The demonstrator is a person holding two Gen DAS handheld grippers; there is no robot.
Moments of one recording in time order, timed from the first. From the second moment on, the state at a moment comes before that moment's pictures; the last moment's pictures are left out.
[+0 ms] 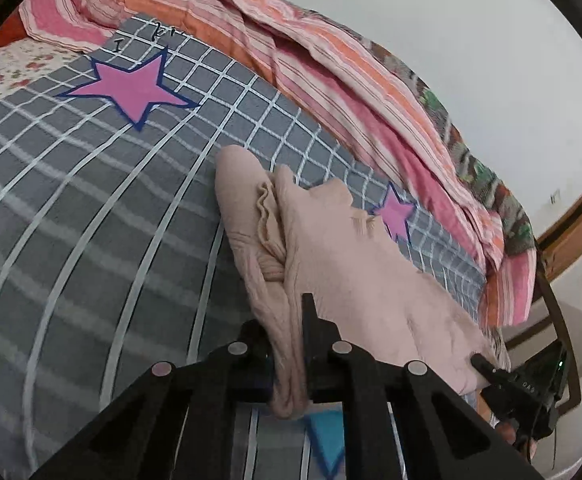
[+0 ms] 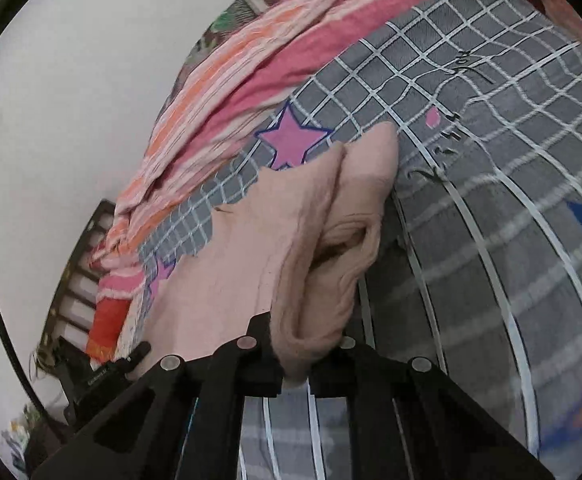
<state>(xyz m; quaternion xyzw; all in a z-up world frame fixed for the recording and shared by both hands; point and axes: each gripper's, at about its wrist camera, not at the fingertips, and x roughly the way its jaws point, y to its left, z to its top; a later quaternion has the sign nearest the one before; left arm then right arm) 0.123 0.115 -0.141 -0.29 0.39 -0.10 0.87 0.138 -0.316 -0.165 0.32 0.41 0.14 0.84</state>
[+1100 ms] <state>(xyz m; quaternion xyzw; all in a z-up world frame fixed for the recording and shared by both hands) 0.202 0.071 -0.147 -0.11 0.45 -0.07 0.89 0.196 -0.293 -0.172 0.11 0.47 0.04 0.87</state>
